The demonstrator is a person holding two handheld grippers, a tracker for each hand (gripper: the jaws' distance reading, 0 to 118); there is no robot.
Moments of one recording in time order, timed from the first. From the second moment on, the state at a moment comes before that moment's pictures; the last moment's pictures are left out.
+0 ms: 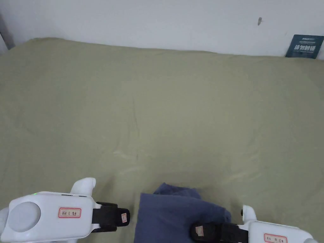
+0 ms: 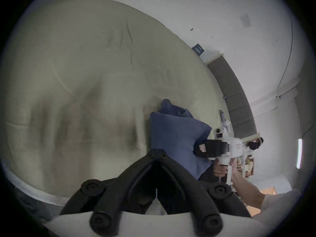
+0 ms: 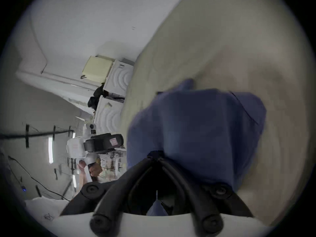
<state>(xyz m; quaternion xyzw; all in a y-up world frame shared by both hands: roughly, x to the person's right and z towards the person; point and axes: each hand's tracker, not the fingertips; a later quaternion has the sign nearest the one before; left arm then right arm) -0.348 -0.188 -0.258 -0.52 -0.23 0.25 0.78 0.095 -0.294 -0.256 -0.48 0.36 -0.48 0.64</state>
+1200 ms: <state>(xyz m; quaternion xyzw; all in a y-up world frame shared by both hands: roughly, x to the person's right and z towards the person) -0.644 -0.152 -0.380 -0.56 -0.11 0.25 0.78 0.113 -0.186 -0.238 -0.40 0.25 -0.33 0.82</state>
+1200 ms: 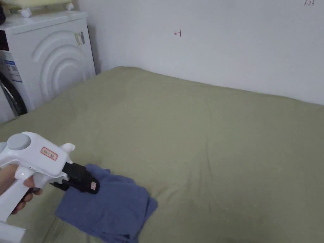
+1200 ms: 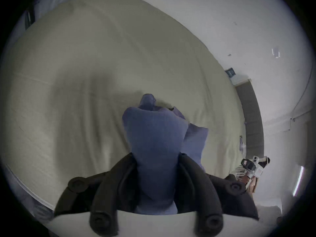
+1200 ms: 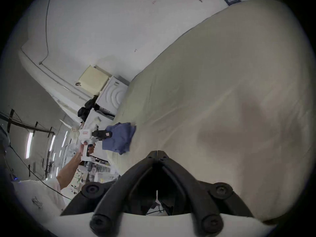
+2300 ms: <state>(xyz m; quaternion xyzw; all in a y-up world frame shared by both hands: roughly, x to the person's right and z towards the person) -0.288 -0.017 -0.263 -0.19 -0.05 0.05 0.98 0.106 -0.044 -0.217 -0.13 -0.02 -0.02 0.99</state>
